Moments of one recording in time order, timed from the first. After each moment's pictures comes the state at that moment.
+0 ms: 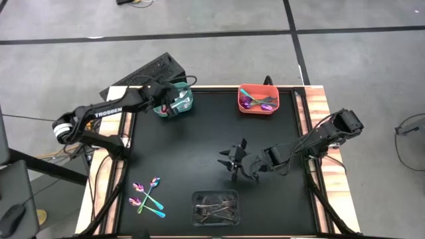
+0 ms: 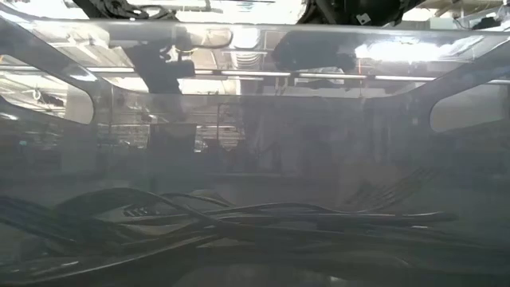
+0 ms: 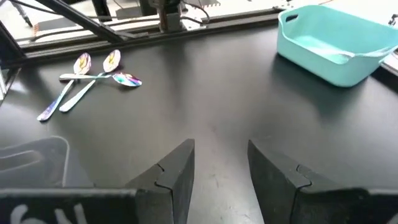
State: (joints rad) left arm 0.63 1.29 0.87 -0.36 -0.31 0.44; right arm 0.35 1.56 0.93 0.13 0.58 0.35
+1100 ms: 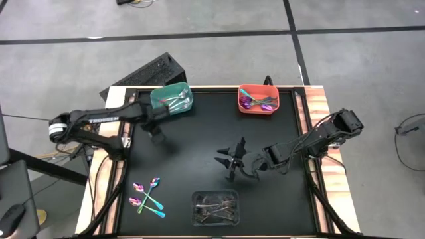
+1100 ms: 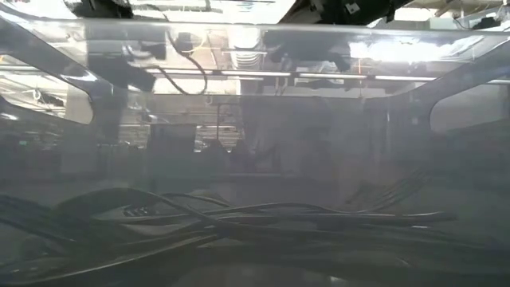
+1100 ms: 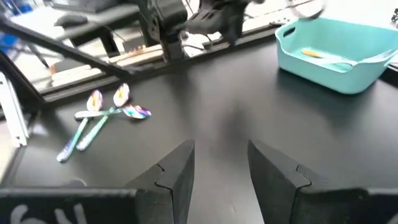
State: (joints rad) left arm 0.37 1.22 0.87 -1.13 -0.23 -0.22; right arm 0.34 1.56 0.93 0.22 0.58 0.42
